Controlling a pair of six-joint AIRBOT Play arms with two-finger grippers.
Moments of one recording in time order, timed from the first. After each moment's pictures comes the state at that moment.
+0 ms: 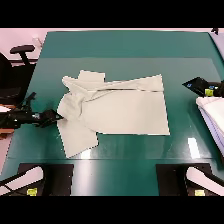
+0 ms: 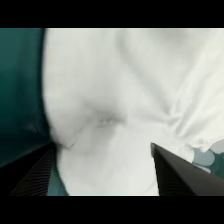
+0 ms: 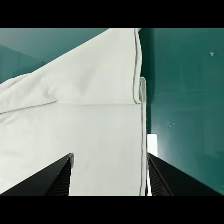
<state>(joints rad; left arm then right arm) 0.45 -1.20 0.62 0.74 -1.15 -0.92 -0.46 -1.13 0.96 -0.71 1.05 1.05</state>
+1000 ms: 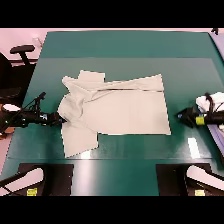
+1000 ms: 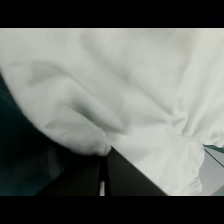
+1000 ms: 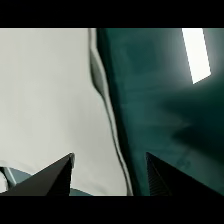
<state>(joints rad) 0.34 -1.20 0.61 0.76 -1.10 -0.89 -0.63 -1.21 0.62 -0.79 1.27 1.05</state>
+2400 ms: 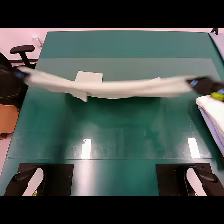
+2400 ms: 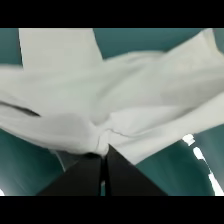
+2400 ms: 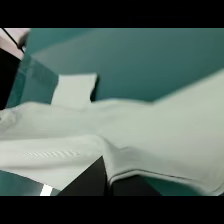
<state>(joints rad) 0.34 -0.69 1.29 0.82 -1.30 -1.11 -0.34 -0.63 0.90 -0.60 1.08 1.21</state>
